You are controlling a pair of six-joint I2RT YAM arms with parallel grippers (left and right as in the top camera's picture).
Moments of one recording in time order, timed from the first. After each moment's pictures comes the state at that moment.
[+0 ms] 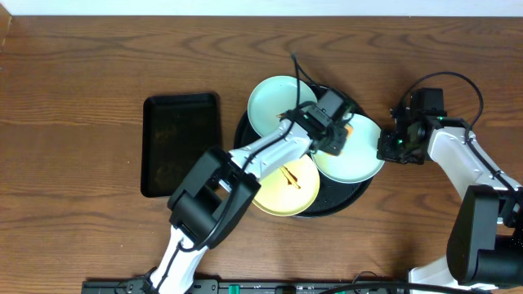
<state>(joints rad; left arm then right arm) -0.75 2.16 1.55 -0.44 0.12 -0.35 -0.06 1.71 1.01 -0.67 -0.17 0.13</state>
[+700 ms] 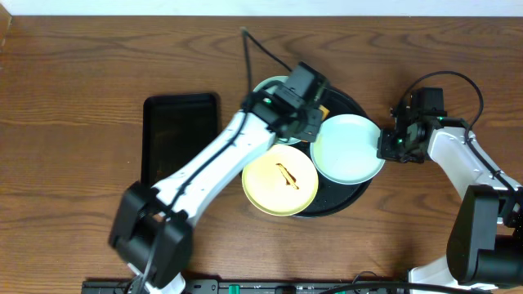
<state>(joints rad) -0.67 1.83 1.55 -0.78 0.09 -0.35 -0.06 1.71 1.01 -0.64 -0.17 0.12</state>
